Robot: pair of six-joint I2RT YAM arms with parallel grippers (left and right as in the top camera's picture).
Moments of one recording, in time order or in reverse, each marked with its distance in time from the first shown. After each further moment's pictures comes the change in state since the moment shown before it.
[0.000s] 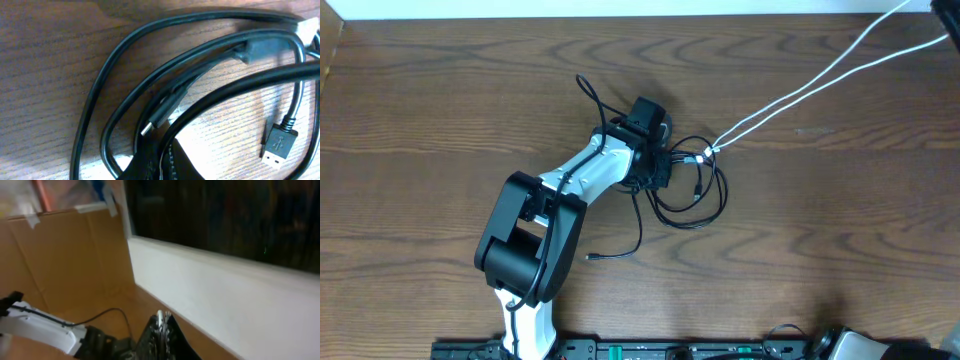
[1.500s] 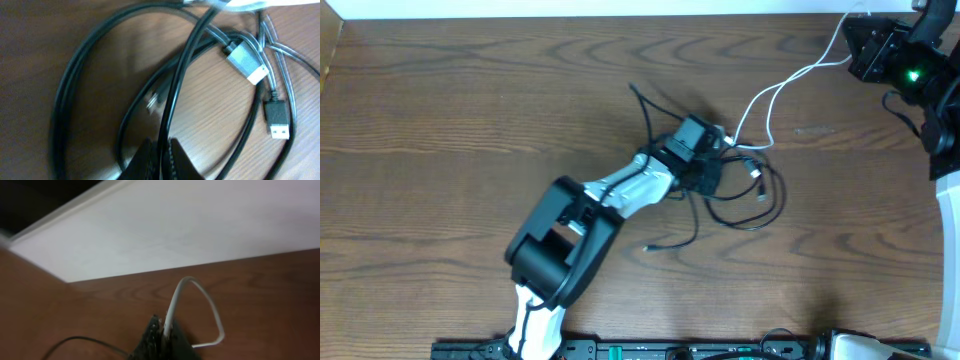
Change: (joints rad) left arm -0.171 0.045 0.002 0.272 0.044 -0.050; right arm 0.354 0.002 0.004 -1.038 0.915 -0.406
